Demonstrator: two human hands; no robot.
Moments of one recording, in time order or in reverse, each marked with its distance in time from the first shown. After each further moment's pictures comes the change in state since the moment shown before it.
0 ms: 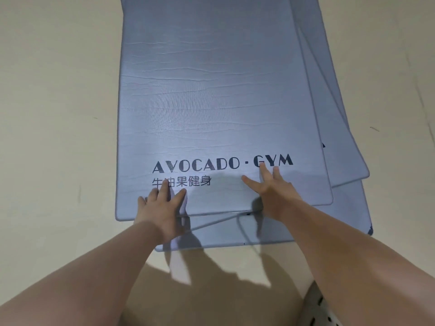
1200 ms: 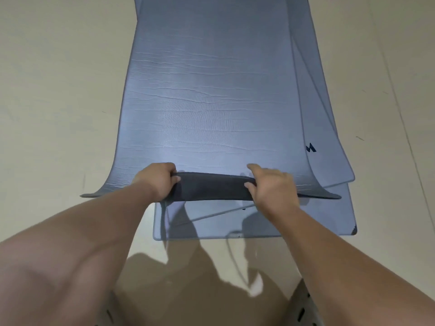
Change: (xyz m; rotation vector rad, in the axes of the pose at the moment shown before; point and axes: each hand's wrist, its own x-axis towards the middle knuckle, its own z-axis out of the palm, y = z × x) left_hand 0.013 -0.025 -0.051 -0.430 0.197 -0.040; right_hand -0.055 -0.032 -0.013 0.137 0.584 0.088
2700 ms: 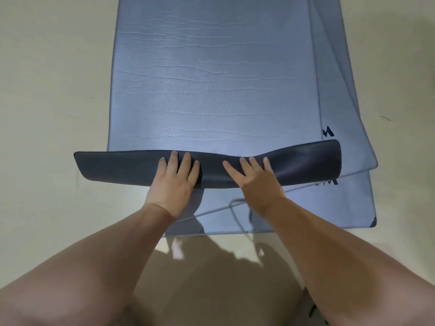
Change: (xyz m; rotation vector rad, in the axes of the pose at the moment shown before) left_hand -0.007 0.018 0.056 0.773 0.200 0.325; right_hand 0.033 -0.013 0.069 -0.218 -0.120 -0.354
